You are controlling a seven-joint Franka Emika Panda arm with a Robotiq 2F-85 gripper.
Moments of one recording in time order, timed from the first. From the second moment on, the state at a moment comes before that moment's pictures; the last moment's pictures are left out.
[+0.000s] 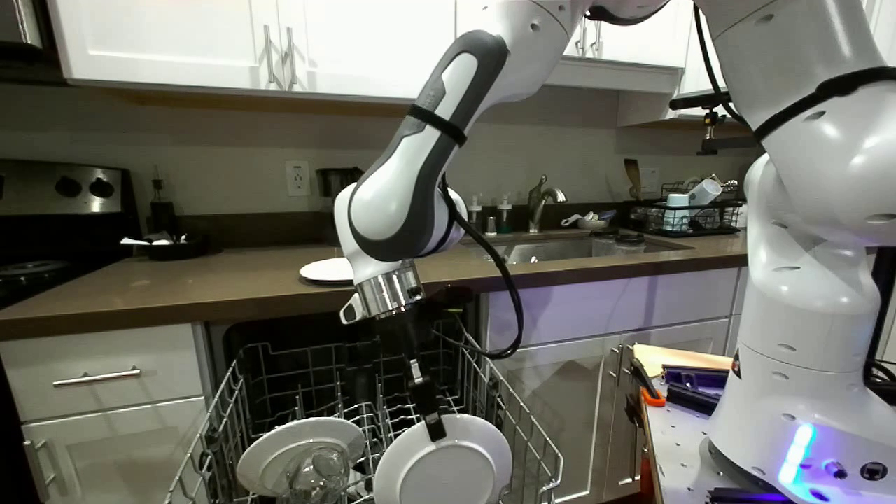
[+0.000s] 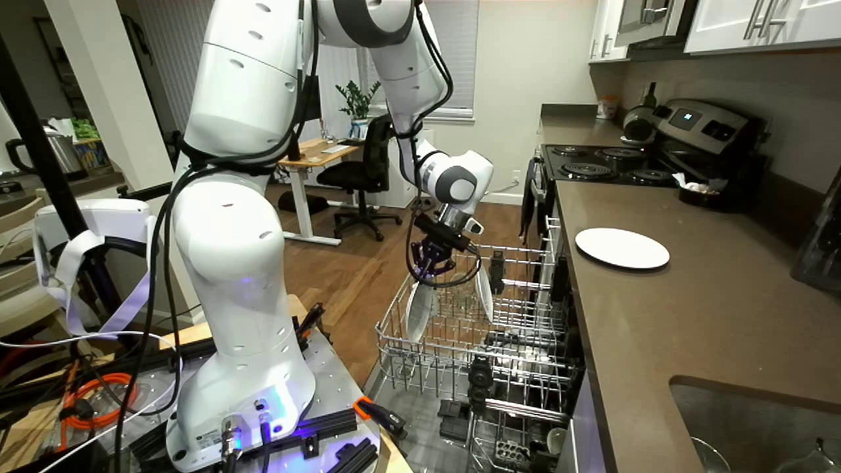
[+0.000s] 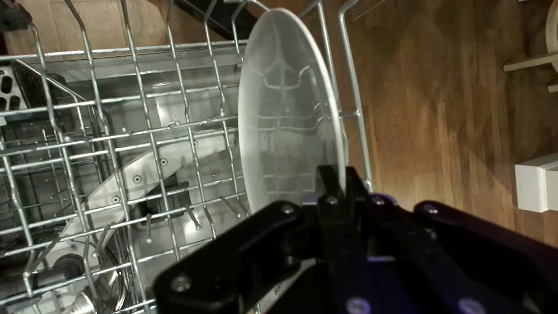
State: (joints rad) arm 0.01 0.41 0.20 -2.25 0.19 2.26 -0.50
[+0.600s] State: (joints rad) arm 0.01 0.47 0.20 -2.23 0.19 2.32 -0.50
